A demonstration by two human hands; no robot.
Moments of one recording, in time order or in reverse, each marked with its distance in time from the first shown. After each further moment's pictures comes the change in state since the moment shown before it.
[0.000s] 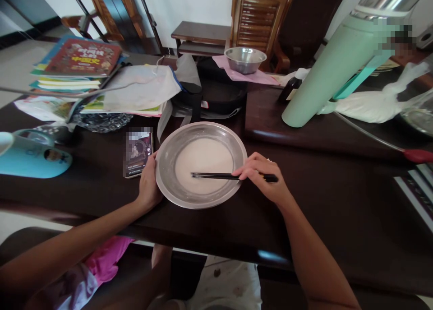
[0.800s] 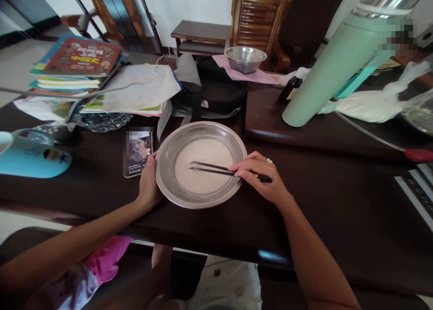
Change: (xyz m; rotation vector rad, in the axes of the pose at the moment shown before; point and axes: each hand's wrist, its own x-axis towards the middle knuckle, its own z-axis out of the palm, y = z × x) left_hand 0.000 0.001 0.002 -0.042 0.019 -0.032; right_hand 0.000 0.000 0.001 -0.046 -0.032 -0.051
